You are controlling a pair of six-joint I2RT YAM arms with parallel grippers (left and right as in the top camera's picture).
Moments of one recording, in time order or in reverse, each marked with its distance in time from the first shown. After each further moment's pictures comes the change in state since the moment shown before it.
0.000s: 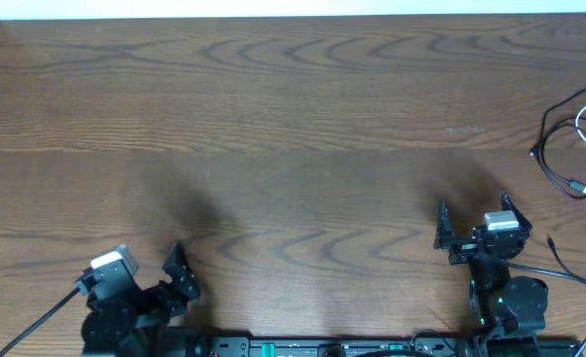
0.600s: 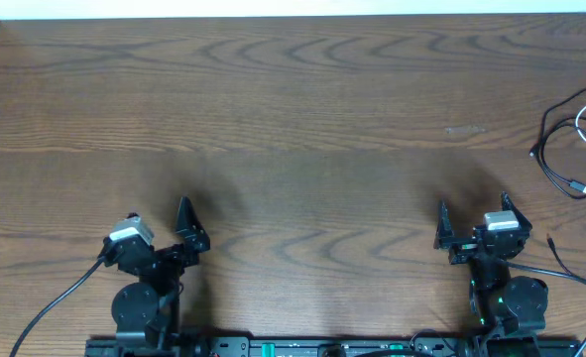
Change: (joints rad) left arm 0.006 -0.120 -0.454 0.709 0.000 0.048; right arm 0.000 0.000 0.000 0.001 0.000 0.000
